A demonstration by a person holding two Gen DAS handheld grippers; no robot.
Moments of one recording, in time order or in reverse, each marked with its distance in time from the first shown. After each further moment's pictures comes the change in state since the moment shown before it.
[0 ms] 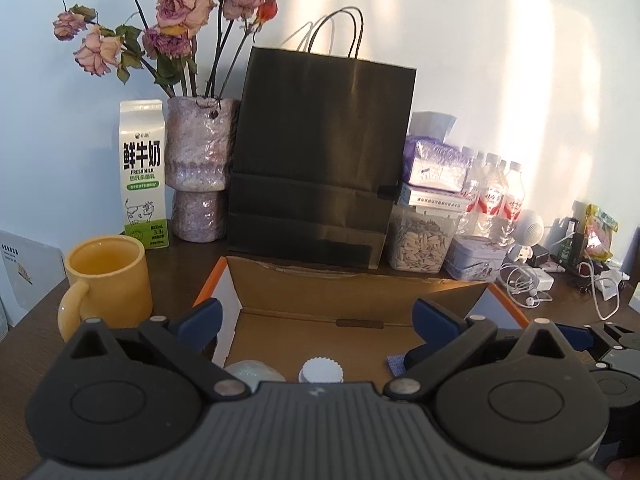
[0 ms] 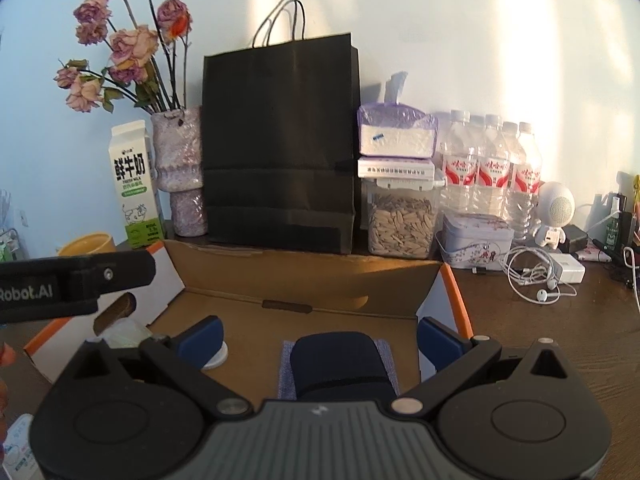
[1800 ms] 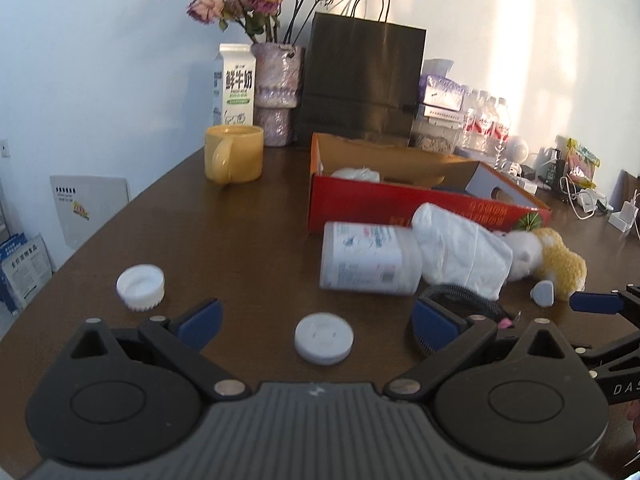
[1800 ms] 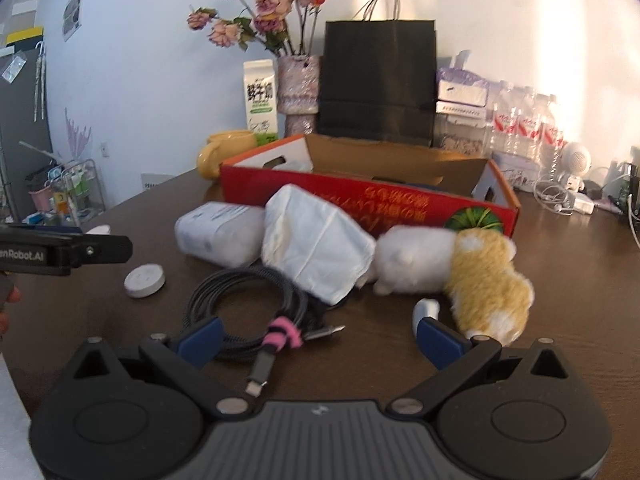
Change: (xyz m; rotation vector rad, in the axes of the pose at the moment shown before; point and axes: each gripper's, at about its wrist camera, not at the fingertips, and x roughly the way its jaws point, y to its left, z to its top) left arm -0.197 0.080 -0.130 0.013 0.136 0.043; right arm -0.180 0.065 -0.139 -0.111 0.115 0.162
